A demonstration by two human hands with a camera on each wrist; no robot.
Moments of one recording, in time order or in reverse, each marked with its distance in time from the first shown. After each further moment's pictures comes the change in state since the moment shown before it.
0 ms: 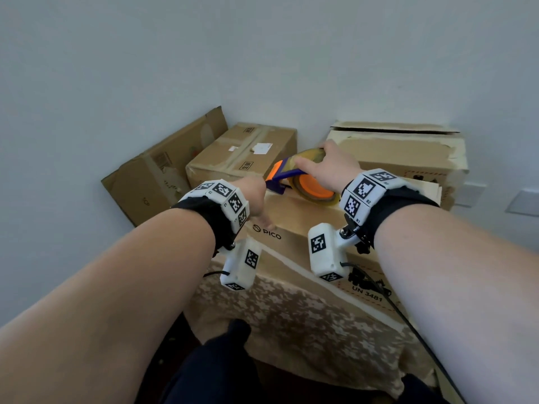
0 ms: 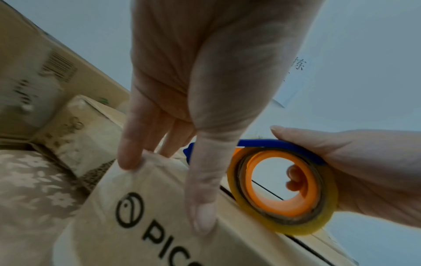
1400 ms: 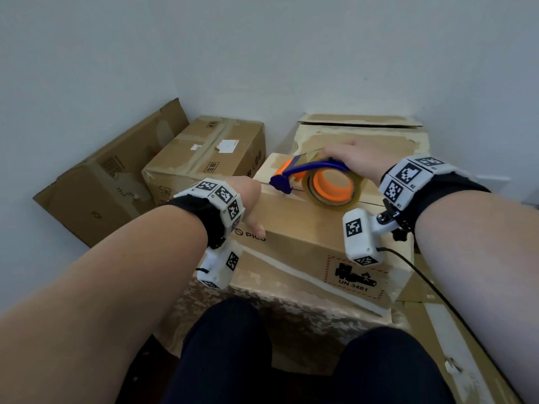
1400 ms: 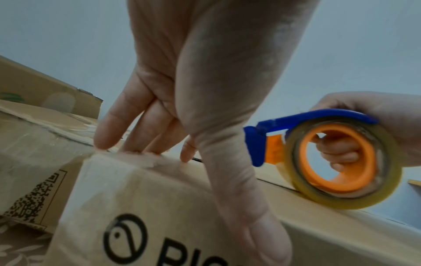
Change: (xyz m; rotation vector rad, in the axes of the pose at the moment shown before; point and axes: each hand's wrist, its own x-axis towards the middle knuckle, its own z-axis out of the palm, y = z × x) left_hand 0.038 0.039 -0.014 0.440 -0.101 0.097; right_hand 0.015 0.050 -0.063 0.172 -0.048 0.069
